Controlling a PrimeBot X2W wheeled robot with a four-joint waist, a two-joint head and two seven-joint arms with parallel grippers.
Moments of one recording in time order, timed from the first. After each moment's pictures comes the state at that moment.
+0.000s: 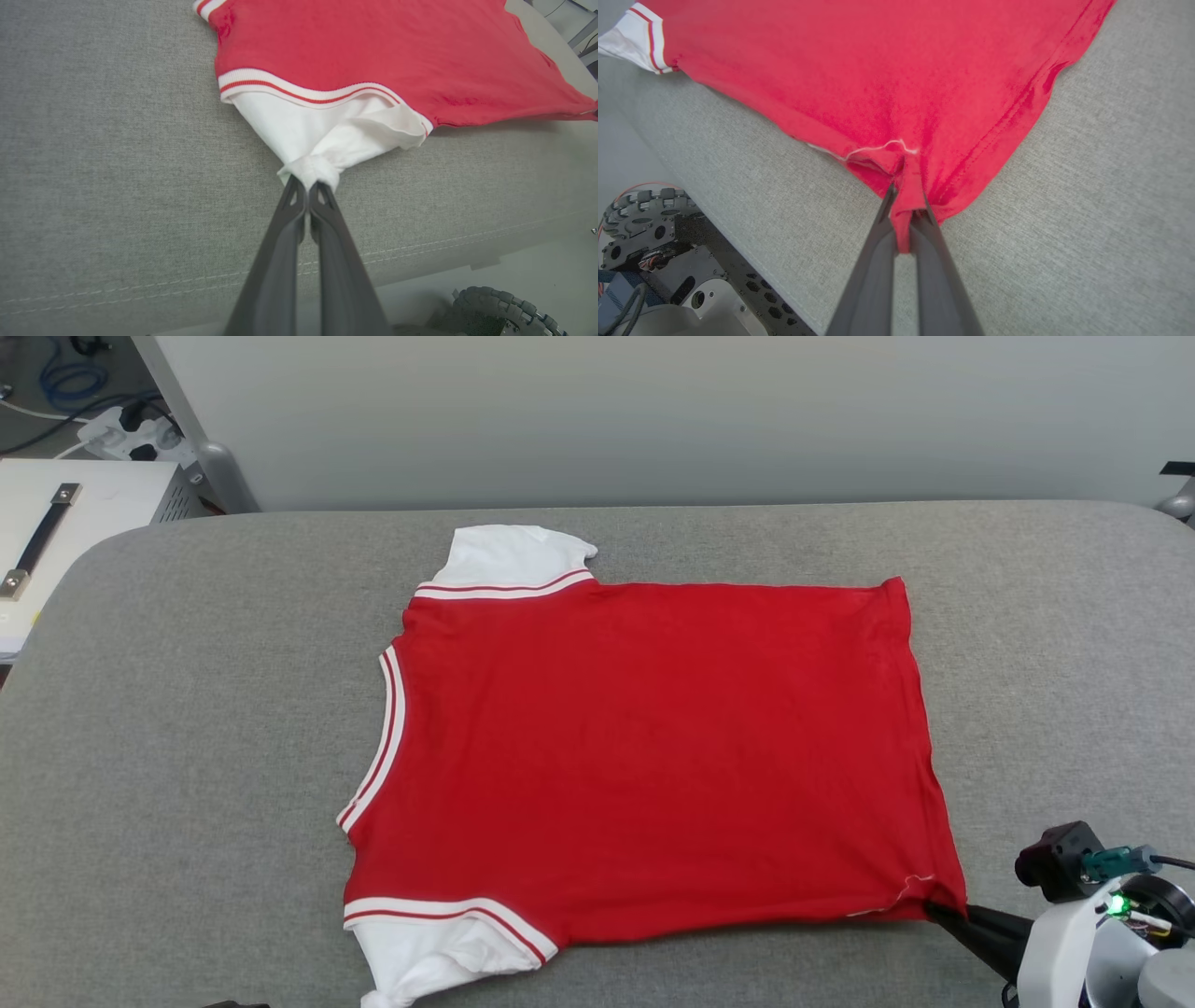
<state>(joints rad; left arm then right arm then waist) 0.31 0.48 -0.31 -0.01 -0.70 -0.07 0.01 -0.47 -0.88 1.22 0.24 1.06 0.13 -0.09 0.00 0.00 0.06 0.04</state>
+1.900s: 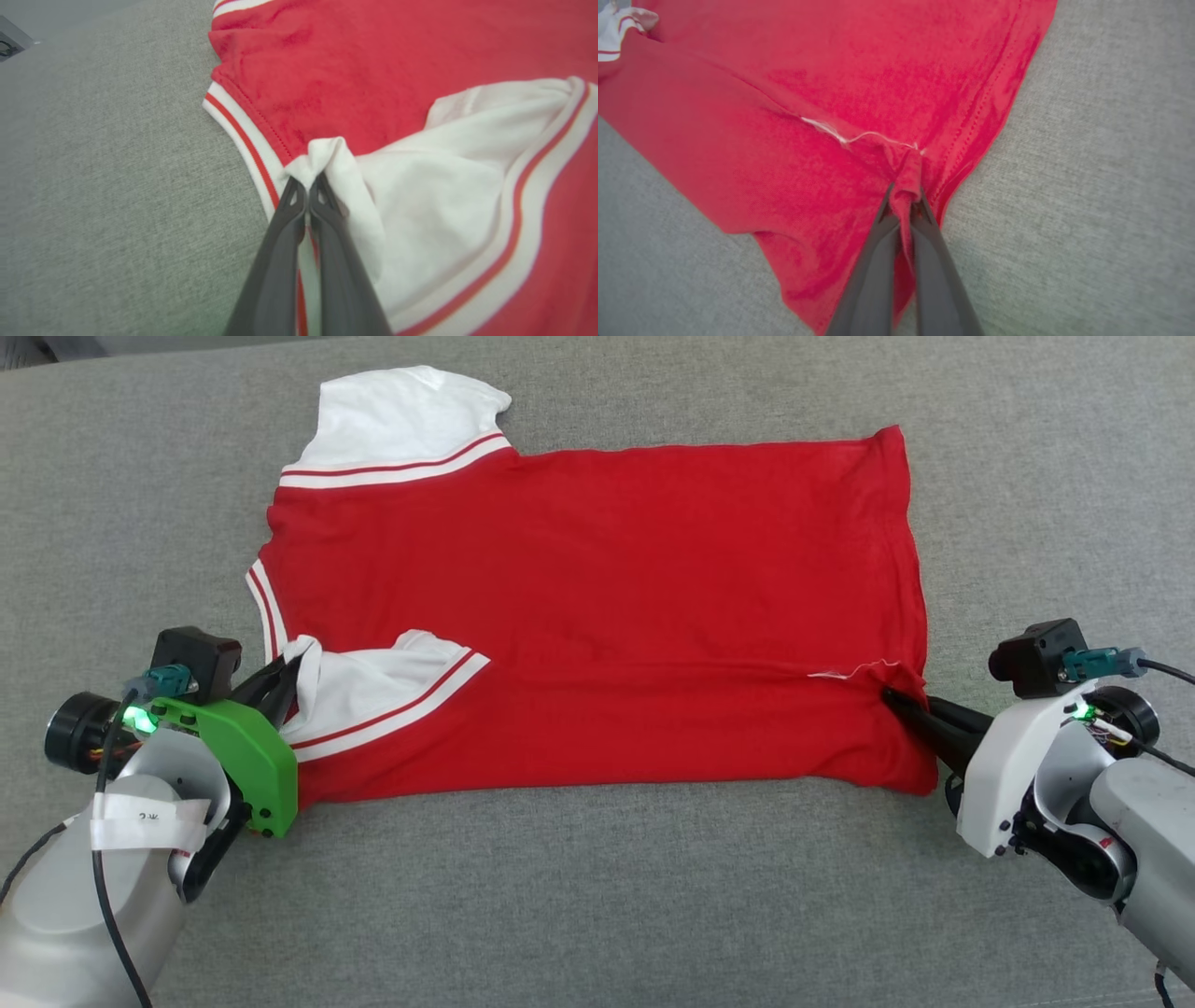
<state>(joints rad) -0.57 0.59 -0.60 0.56 -0.61 -0.13 -0.06 -0.66 -0.68 0.99 0.37 1.01 0.13 0.01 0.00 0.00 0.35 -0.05</state>
